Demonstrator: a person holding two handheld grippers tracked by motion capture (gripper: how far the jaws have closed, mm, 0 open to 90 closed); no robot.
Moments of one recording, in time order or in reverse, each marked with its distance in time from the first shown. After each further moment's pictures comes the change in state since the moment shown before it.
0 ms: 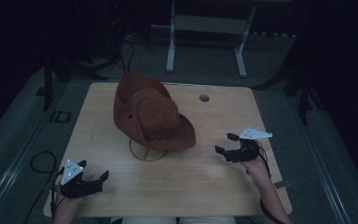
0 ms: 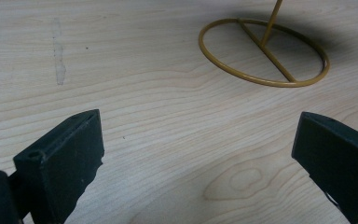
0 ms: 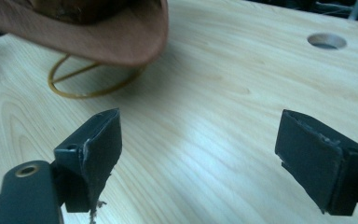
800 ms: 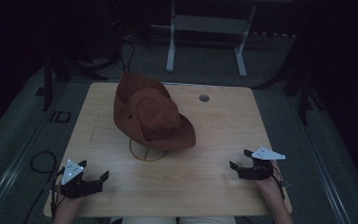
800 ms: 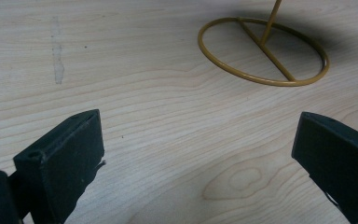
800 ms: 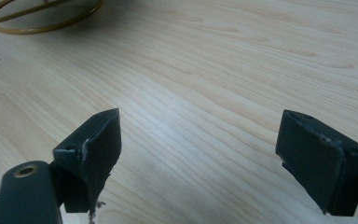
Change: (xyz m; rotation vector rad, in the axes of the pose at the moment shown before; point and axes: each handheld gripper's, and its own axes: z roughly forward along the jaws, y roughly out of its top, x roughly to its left) left arm 0.000 0.000 0.000 0.005 -0.003 0.002; right arm -0.001 -0.062 -0.039 0.050 -0.175 0.018
